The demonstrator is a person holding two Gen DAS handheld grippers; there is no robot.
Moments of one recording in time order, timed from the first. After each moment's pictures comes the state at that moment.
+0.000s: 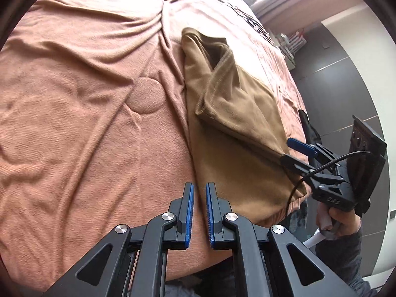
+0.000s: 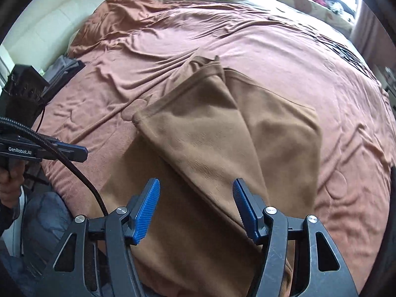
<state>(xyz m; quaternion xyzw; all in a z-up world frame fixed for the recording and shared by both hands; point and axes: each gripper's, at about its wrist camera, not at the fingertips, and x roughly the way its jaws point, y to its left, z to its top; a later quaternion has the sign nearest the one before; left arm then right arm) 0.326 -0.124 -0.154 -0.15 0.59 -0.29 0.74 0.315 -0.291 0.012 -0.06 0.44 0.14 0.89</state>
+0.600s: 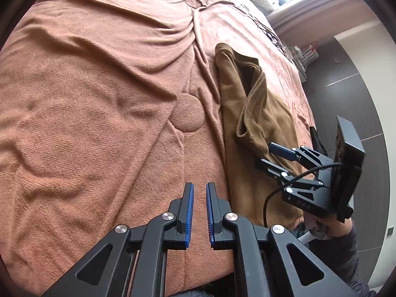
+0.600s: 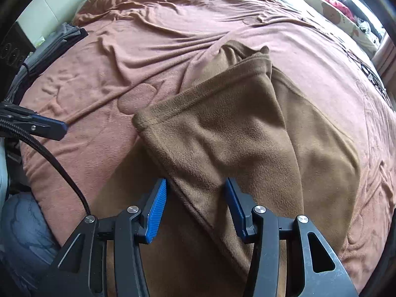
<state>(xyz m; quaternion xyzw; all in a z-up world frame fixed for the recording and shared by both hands) 0.346 -0.087 -0.161 -0.18 0.59 -0.25 0.75 0.386 -0.238 -0.037 -0.13 0.46 0.15 0.86</state>
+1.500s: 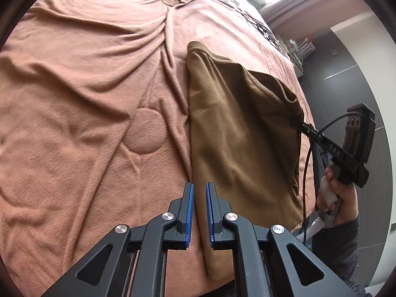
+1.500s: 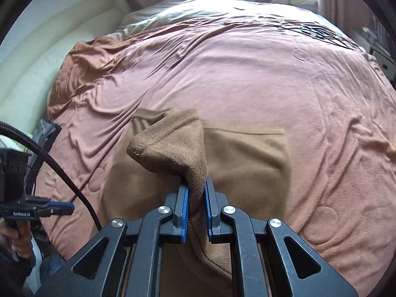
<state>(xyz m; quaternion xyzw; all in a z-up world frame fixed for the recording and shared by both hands) 0.366 -0.146 -0.152 -0.15 0.59 -0.27 0.75 0.383 -0.373 0.007 0.08 0.39 0.09 0.91</state>
